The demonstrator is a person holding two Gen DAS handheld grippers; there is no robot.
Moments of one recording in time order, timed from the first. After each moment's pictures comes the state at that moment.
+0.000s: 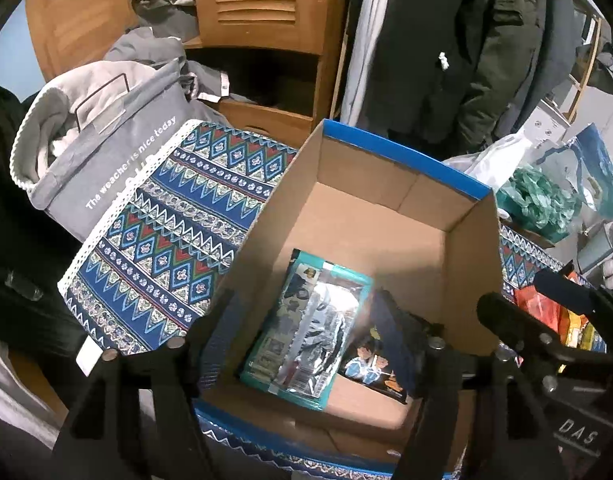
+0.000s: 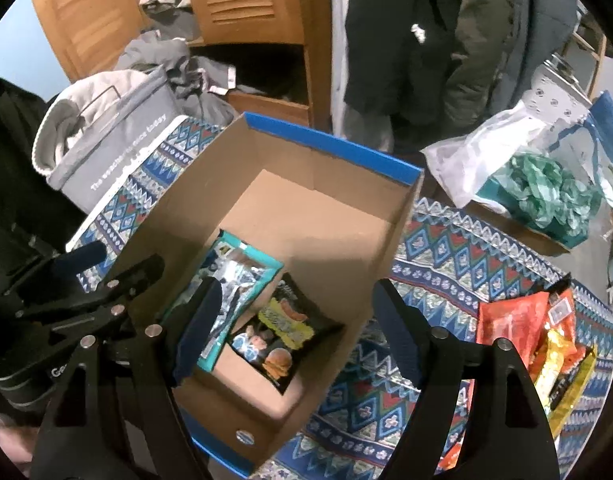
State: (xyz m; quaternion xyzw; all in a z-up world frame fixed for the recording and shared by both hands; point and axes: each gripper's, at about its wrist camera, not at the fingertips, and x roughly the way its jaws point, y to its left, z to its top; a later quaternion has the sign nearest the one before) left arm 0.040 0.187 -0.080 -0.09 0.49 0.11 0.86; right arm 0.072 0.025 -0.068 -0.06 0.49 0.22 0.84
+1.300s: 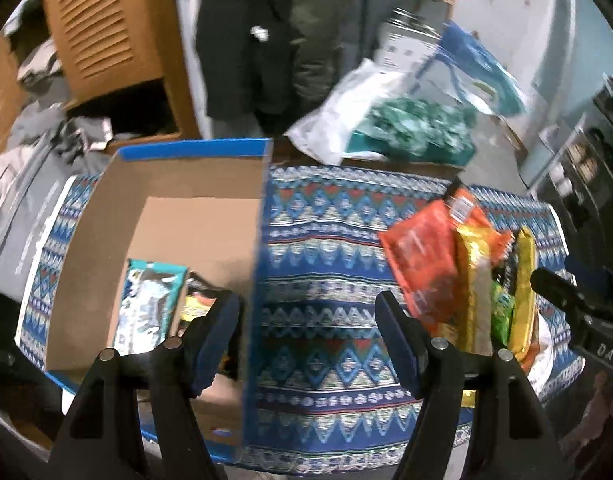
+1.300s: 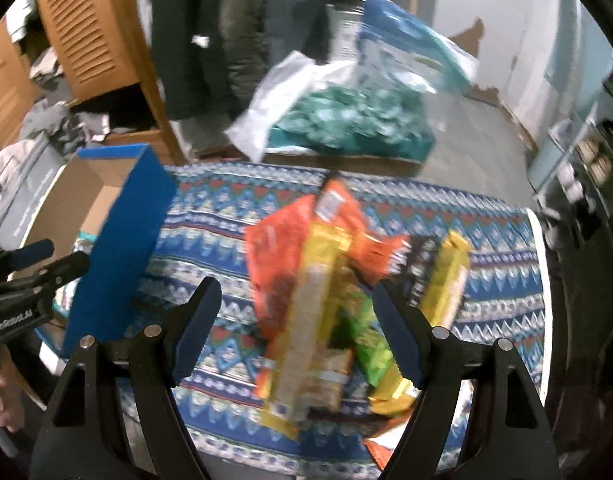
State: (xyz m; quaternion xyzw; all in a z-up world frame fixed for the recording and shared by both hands) left arm 0.036 -0.014 -0.068 0.01 0.50 -0.05 0.87; right arm 0.014 -0.237 -0.060 0.01 0.49 0.04 0.87
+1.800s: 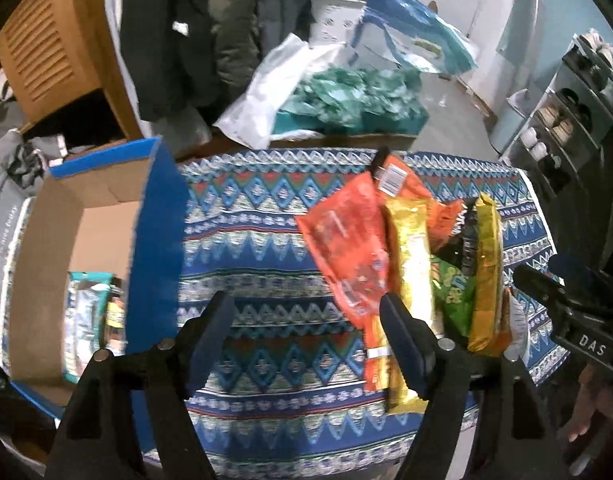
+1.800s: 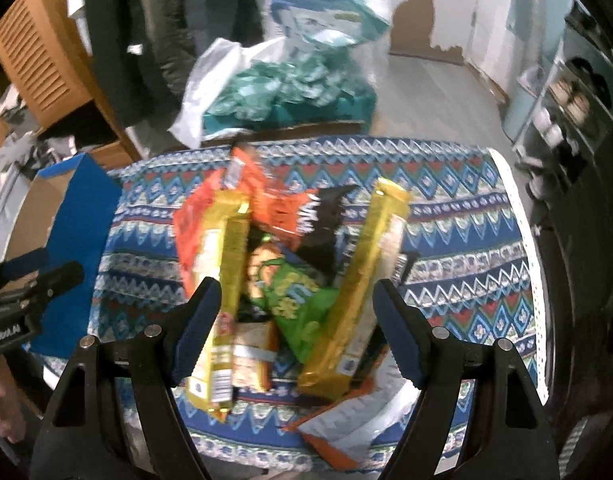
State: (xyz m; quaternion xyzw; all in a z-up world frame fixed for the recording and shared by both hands) left arm 0.041 -0.096 -0.090 0.03 0.52 -0.10 0.85; right arm -0.004 -0.323 -0.092 0.07 0.50 -0.01 0.86
